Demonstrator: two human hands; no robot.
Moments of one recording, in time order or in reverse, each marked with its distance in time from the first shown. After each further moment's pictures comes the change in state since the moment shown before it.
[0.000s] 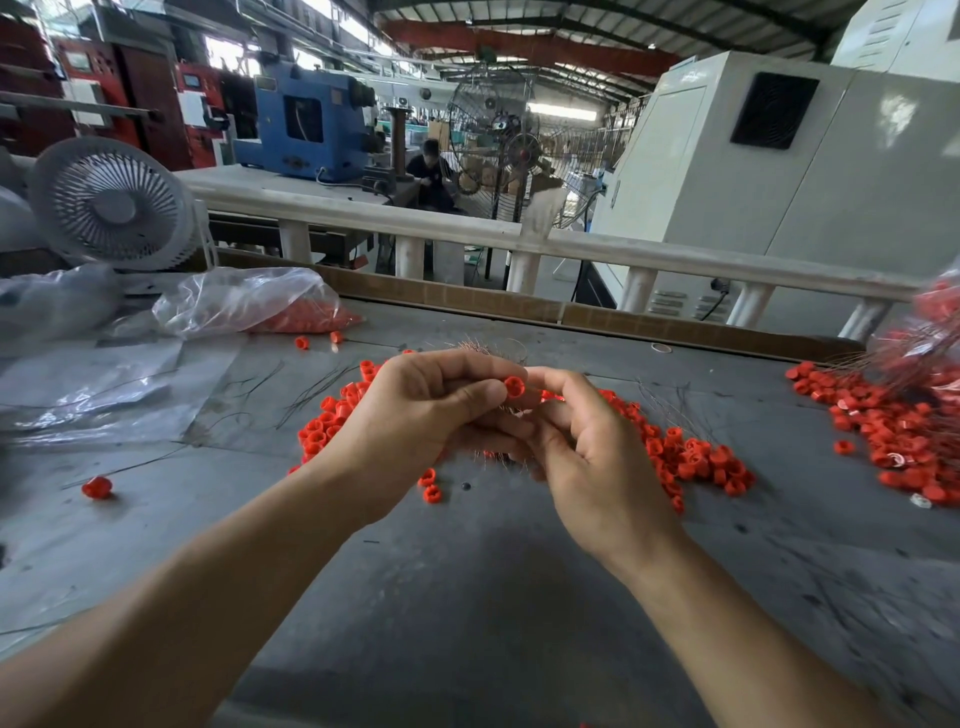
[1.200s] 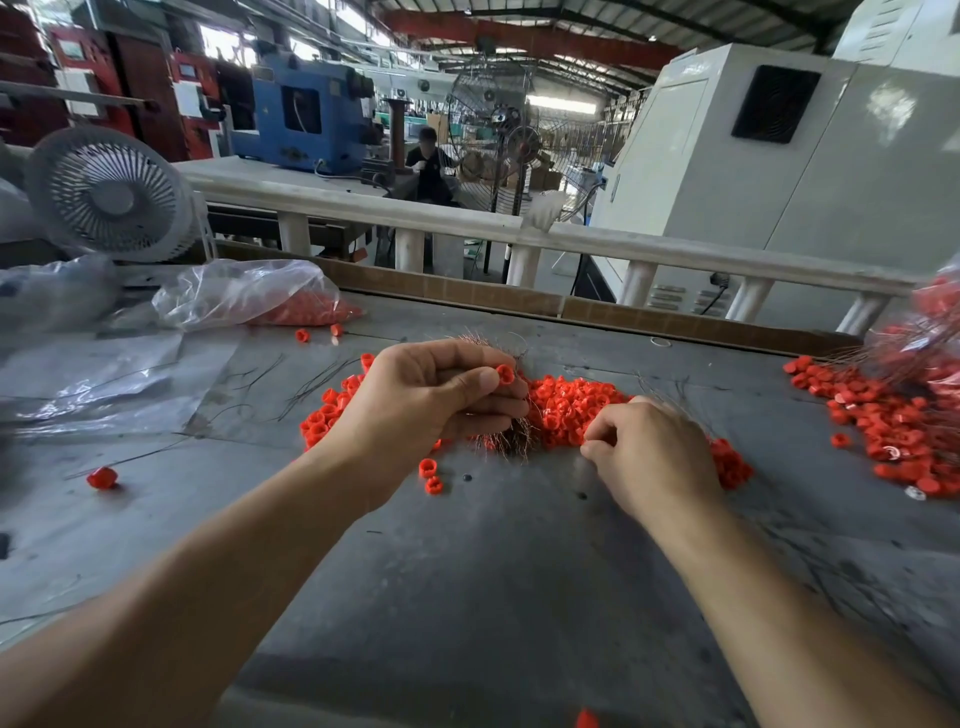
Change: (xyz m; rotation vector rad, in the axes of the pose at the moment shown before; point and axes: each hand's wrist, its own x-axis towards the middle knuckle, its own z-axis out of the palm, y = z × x) left_hand 0.003 -0.001 -0.003 0.009 0.073 -0.034; right_hand 0.014 0.030 -0.039 -0.961 0.076 0.251
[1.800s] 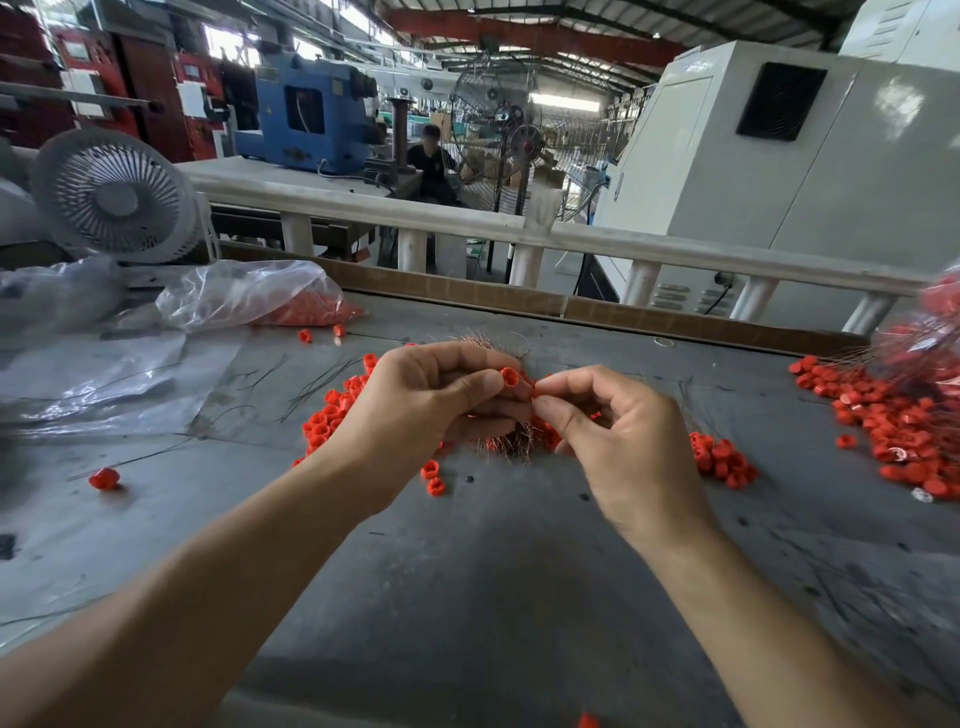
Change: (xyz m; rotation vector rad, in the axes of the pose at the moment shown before) left_hand -0.002 0.001 0.004 -0.012 -0.014 0.010; right_hand -0.021 -0.039 -0.020 0.933 0.096 -0.170
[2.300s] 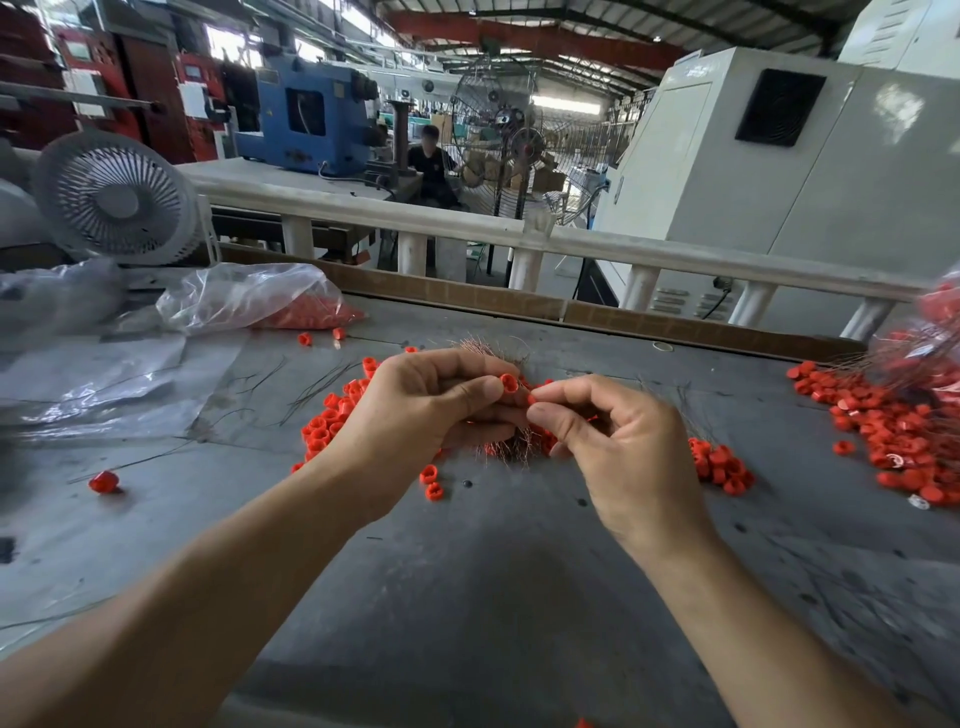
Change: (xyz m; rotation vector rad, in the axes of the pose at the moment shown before) left_hand 0.001 -0.002 -0.002 -0.054 0.011 -0.020; right_hand -0.002 -0.001 0.000 0.013 -0.001 -0.065
